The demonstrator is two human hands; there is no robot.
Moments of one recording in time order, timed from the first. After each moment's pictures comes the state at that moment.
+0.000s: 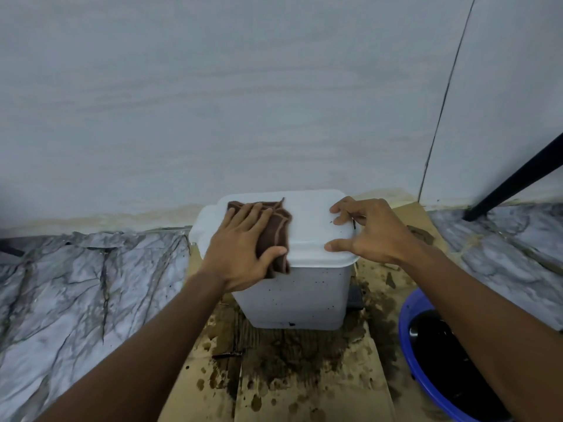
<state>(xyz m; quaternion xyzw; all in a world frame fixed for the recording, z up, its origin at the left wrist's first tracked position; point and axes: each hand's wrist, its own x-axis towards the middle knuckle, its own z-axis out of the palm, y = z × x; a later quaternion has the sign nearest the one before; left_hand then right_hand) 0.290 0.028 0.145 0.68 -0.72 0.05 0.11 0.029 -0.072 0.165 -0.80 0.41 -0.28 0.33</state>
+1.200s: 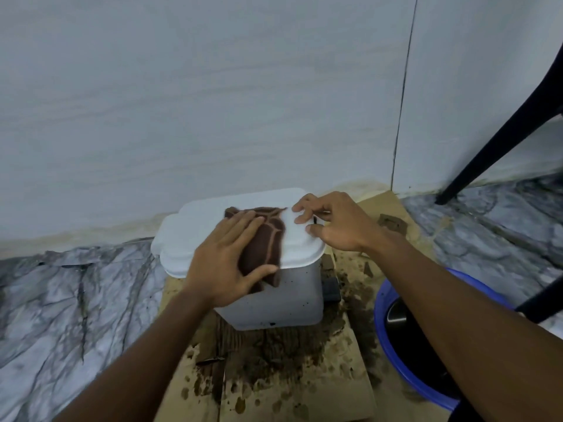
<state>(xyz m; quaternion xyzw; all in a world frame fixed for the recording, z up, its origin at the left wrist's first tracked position) 0.255 0.028 0.130 0.60 -0.77 0.11 0.19 0.012 -0.081 0.167 -0.80 0.36 -0.27 0.39</state>
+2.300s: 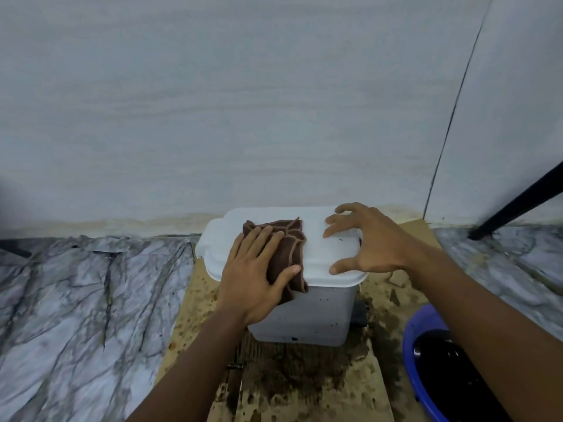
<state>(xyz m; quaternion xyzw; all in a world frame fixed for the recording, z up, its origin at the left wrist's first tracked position) 0.267 0.048 0.121 0.69 -0.67 0.08 0.26 0.036 -0.082 0.186 -0.88 0.38 -0.13 0.23</state>
